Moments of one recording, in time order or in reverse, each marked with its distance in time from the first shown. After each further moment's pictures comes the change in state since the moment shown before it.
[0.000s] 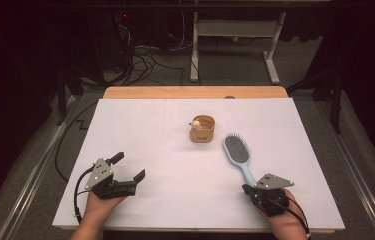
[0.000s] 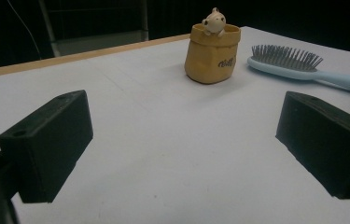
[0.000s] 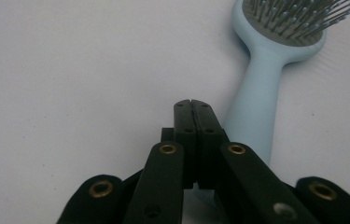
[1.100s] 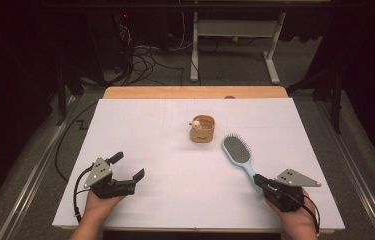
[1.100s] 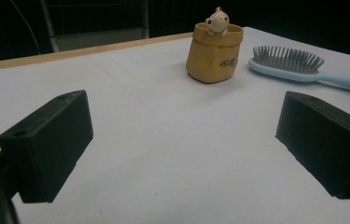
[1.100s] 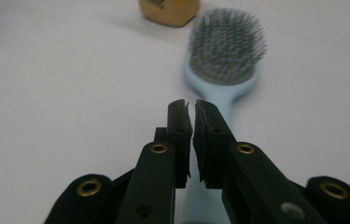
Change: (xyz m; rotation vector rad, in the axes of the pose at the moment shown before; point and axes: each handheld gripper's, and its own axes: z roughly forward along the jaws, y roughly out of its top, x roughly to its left) left arm 0.003 0.000 0.000 0.005 0.004 -0.015; right arm -0.028 -0.004 -0.026 -0.200 -0.033 0.122
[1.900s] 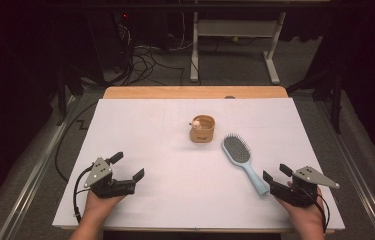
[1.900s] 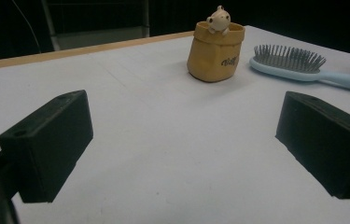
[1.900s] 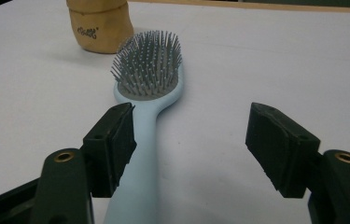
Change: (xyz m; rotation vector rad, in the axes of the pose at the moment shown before) left arm 0.001 0.000 0.000 0.006 -0.001 -0.008; right arm -0.028 -0.009 -0.006 -0.095 -0.136 0.128
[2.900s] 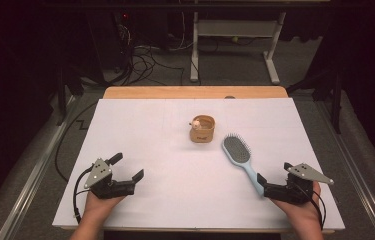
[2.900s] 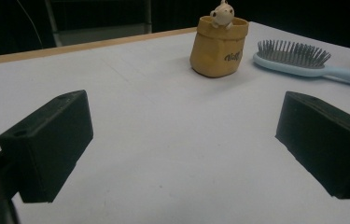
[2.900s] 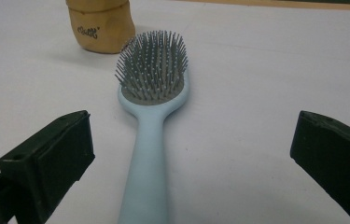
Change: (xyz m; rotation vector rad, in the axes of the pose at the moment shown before) left arm 0.001 -0.003 -0.001 -0.001 0.007 -0.002; right arm 0.009 0.008 0.007 0.037 -0.015 0.002
